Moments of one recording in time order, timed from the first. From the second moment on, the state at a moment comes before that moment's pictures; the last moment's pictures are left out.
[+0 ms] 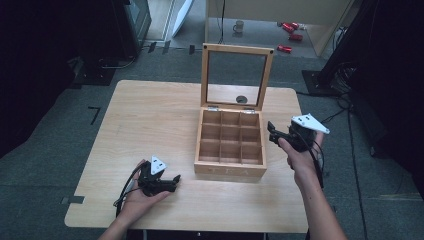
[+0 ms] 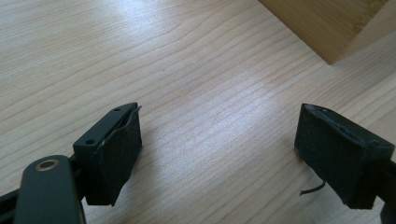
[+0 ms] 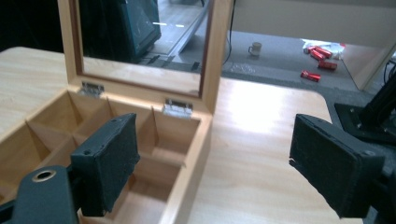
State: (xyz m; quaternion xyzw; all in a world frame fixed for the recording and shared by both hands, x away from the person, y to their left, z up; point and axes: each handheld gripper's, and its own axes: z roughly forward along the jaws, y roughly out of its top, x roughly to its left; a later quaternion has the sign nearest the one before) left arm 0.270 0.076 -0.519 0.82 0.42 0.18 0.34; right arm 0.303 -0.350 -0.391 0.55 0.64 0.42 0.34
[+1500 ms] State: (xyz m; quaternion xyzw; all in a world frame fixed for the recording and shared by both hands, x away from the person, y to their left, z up) left arm 0.270 0.075 -0.519 0.82 0.42 0.18 0.34; right arm 0.193 -0.404 -0.524 0.61 0.68 0.32 0.26
